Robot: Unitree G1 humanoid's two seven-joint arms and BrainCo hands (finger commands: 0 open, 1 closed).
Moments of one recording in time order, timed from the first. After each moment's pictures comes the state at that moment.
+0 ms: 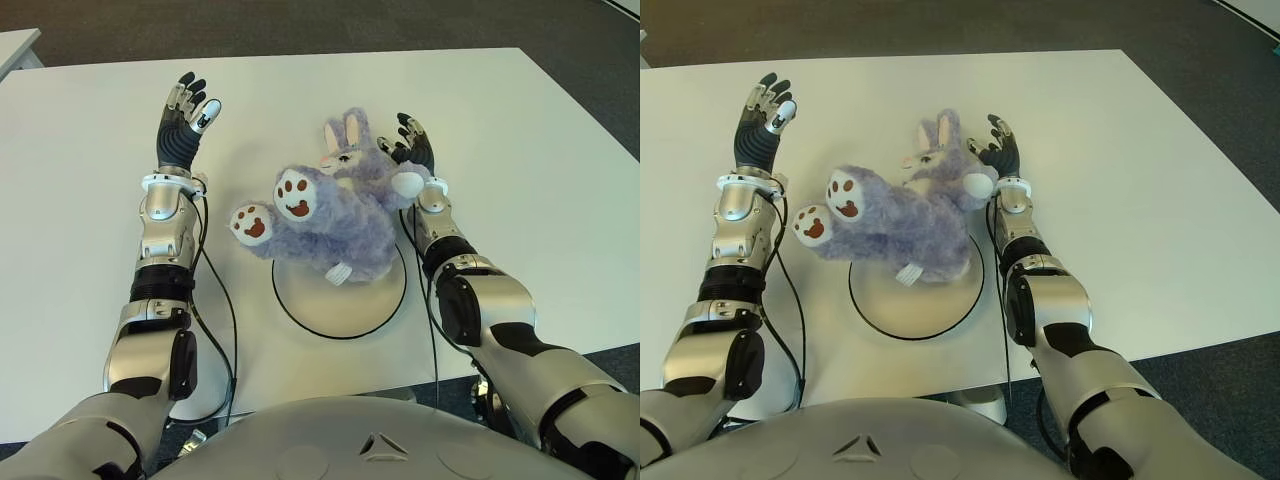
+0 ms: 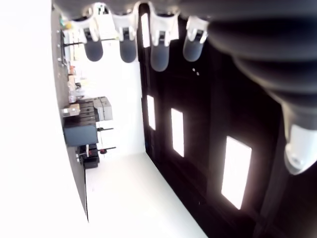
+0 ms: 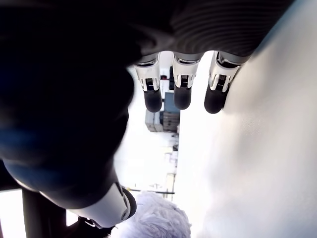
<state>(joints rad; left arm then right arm) -0.47 0.21 0.25 0.58 -0.16 -0.27 -0.10 -0.82 -0.10 -0.16 1.25 -0.07 -0.43 -0.08</state>
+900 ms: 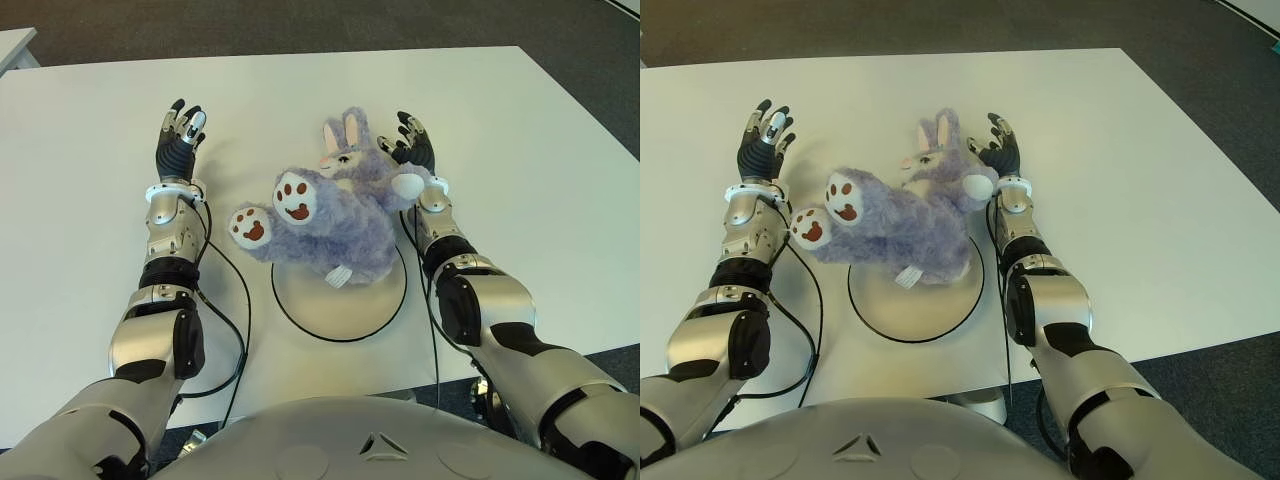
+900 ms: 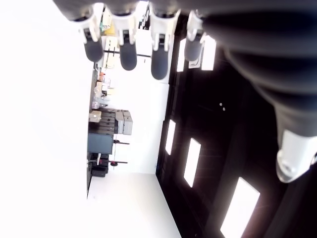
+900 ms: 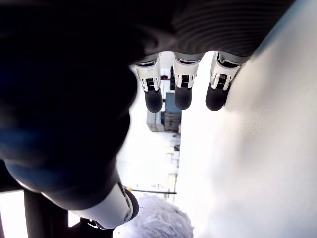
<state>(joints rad) -0.54 0.21 0.34 0.84 -0.26 -0.32 -0.12 -0.82 -0.10 -0.17 1.25 -0.07 -0.44 -0.08</state>
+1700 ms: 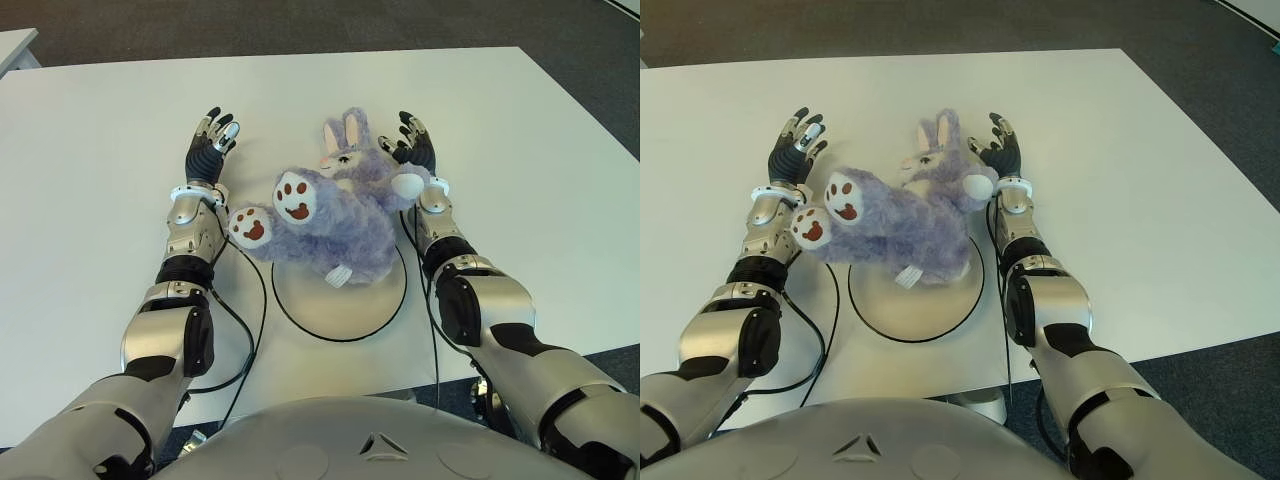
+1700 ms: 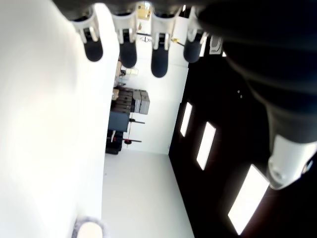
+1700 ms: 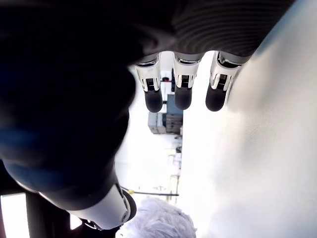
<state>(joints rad) -0.56 0.16 0.27 0.88 -0.24 -0.32 -0.21 -0.81 -0.09 -0.18 1.25 -0.07 -0.44 -0.09</state>
